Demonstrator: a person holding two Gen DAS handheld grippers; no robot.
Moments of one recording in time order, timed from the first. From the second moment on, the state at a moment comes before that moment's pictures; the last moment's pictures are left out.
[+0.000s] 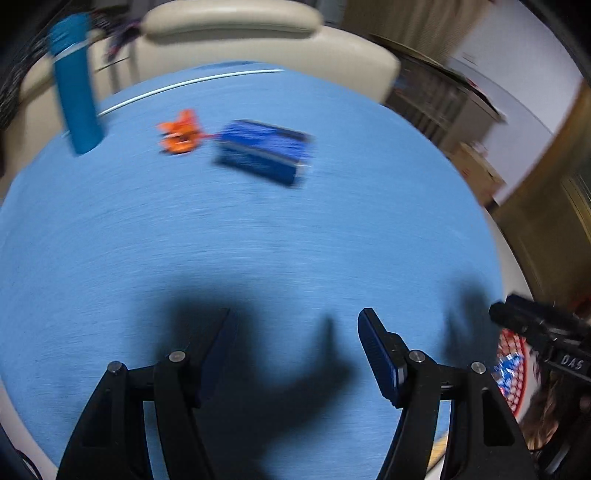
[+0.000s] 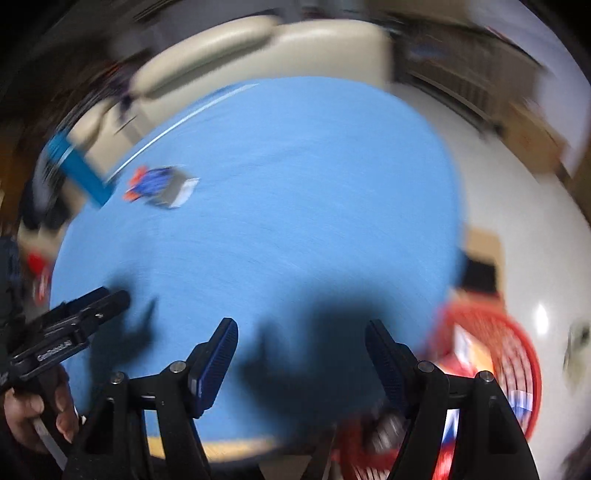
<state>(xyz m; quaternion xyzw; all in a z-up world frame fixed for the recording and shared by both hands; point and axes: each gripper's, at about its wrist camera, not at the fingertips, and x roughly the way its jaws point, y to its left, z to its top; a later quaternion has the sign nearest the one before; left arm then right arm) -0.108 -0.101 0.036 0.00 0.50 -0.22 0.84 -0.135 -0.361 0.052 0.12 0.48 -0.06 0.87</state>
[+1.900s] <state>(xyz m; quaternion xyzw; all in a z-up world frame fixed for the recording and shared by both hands) 0.073 -0.063 0.041 0.00 0.49 -0.11 0.86 0.063 -0.276 0.042 0.06 0.50 0.10 0.86</state>
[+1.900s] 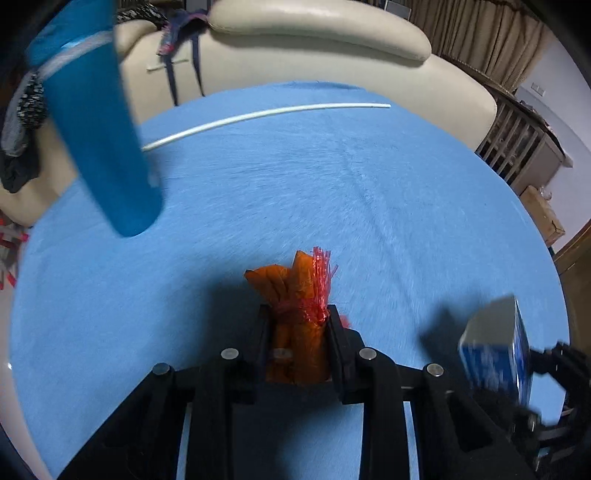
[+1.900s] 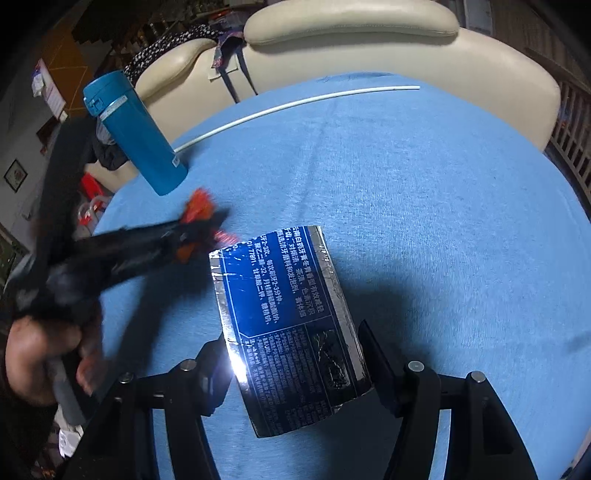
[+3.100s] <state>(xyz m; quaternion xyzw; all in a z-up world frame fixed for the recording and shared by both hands) -0.053 -0.023 0.064 -0.02 0.45 -0.12 0.88 -0.045 -0.243 0.052 0.12 0.46 0.04 0.88</state>
